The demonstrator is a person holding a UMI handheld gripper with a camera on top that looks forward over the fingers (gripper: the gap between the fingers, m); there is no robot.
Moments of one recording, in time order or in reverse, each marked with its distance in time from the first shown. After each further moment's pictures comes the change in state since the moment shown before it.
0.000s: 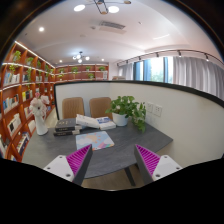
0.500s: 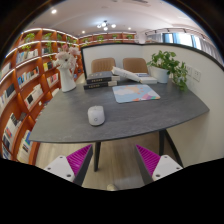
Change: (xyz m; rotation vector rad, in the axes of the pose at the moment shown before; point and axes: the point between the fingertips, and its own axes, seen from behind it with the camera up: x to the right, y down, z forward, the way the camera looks) arm -0.163 0.222 0.024 -0.352 -0.307 -0.057
